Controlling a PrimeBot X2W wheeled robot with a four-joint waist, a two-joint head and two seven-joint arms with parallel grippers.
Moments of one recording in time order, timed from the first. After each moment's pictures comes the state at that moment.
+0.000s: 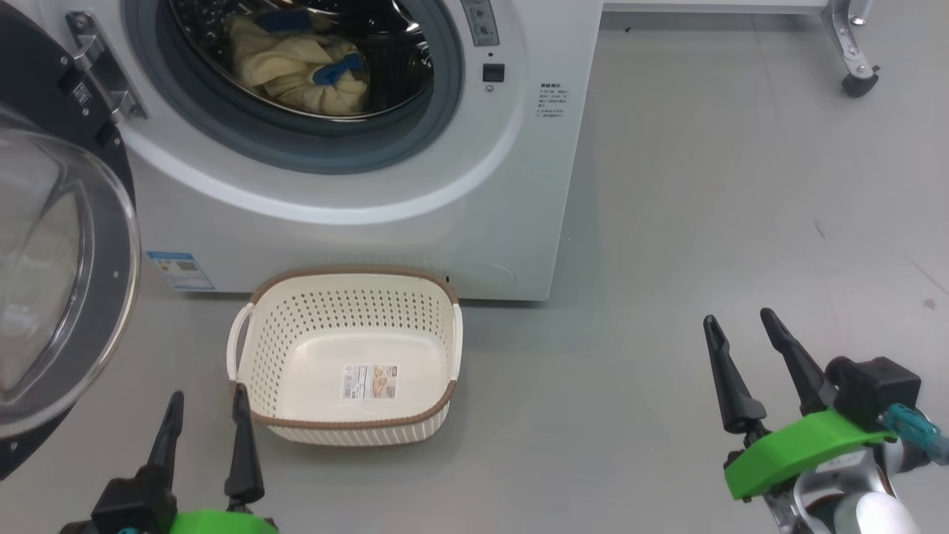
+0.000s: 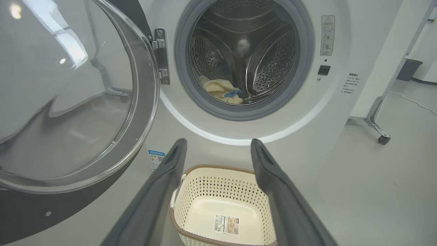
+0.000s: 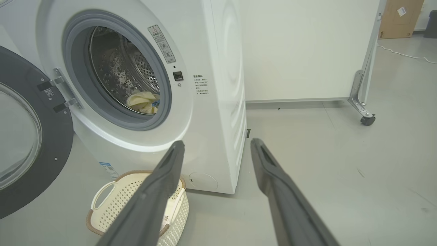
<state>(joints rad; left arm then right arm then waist) 0.03 0.23 -0.23 0.07 -0.35 0.25 -0.25 0.06 -0.04 0.04 -0.08 0.21 0.13 -0.02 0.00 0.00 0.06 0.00</state>
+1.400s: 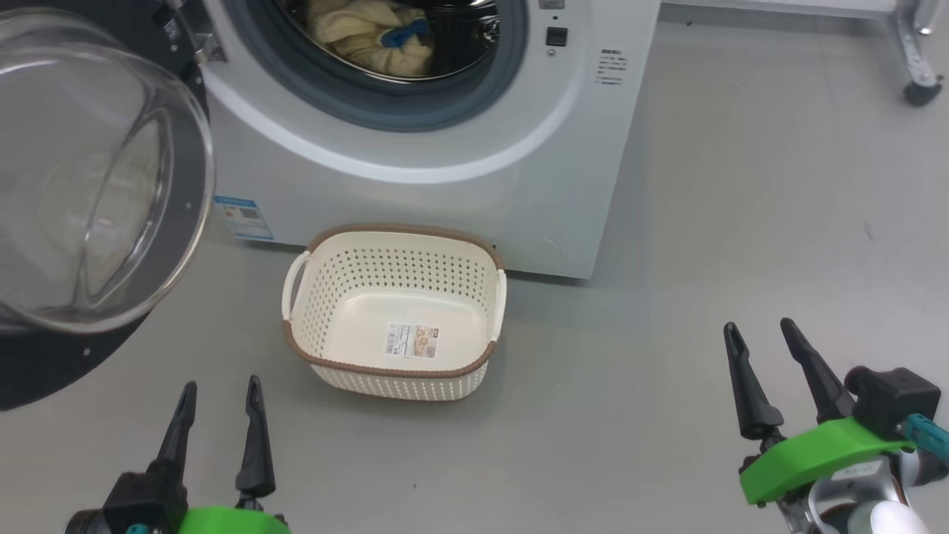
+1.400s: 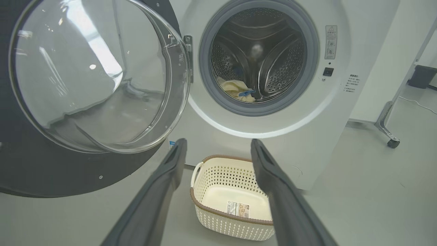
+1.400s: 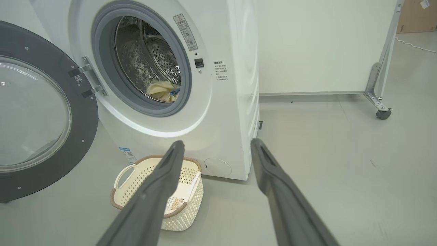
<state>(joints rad) 0.02 0.24 -0.26 0.04 -0.34 0.24 -0.25 0.08 -0.04 0.01 -0.06 0.23 0.13 -0.03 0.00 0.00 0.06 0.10</state>
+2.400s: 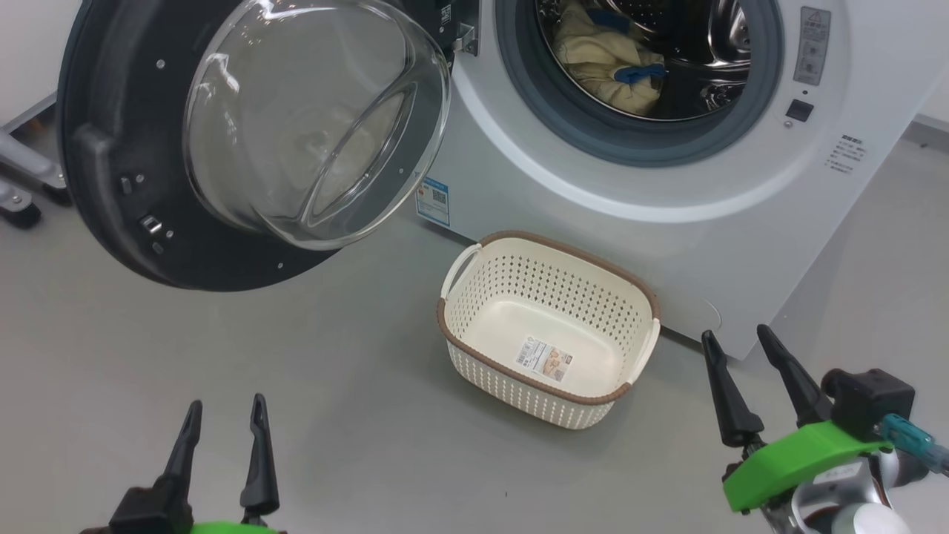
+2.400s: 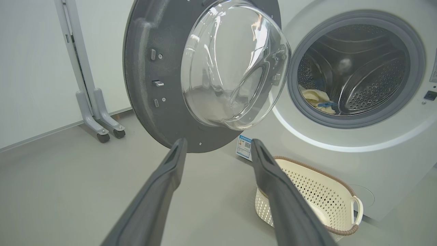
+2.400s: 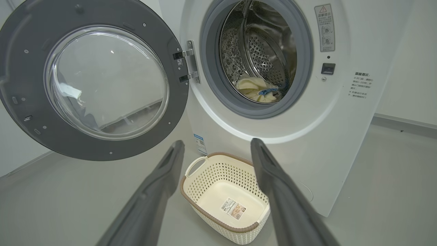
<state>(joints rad) 0.05 0.23 -0.26 0.06 -0.34 0.23 -0.25 0.08 -0.04 0.05 -0.06 0.23 0.13 -0.02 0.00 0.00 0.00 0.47</state>
